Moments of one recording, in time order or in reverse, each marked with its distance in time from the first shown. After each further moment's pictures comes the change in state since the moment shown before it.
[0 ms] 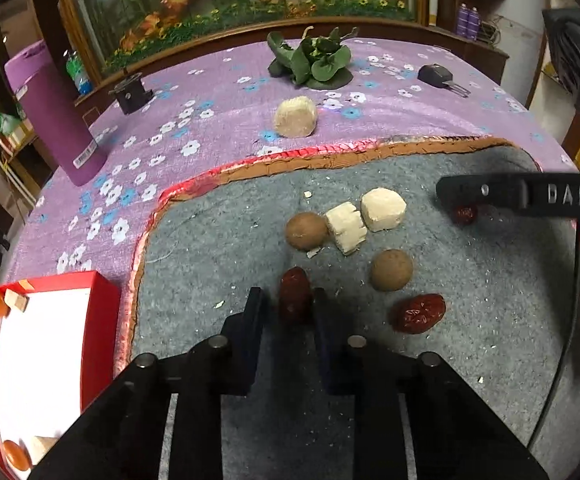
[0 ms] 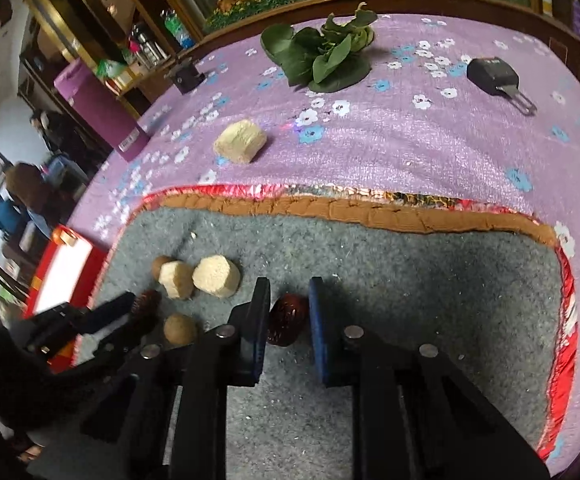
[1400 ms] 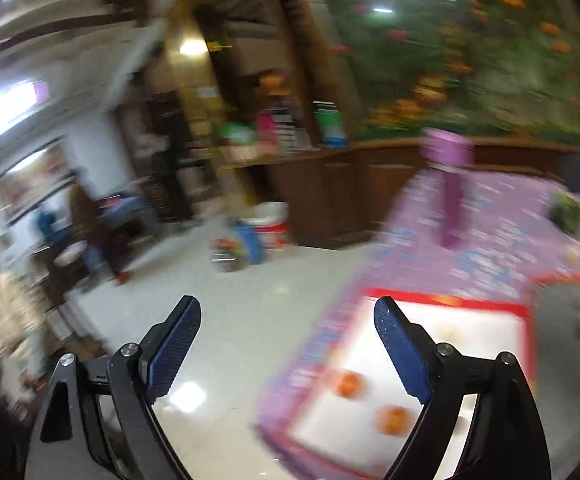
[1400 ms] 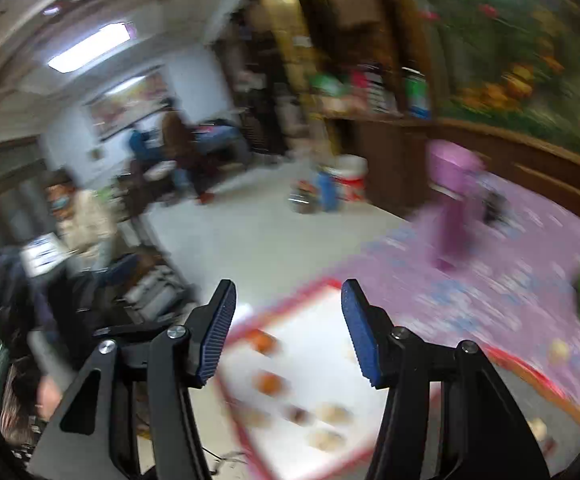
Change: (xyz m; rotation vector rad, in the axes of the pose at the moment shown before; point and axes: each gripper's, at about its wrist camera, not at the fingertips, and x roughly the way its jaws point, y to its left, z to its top) left arm -0.222 0.236 -0.099 -0.329 -0.297 0.581; right arm -0.083 0.342 0.012 -0.524 -0.183 0.366
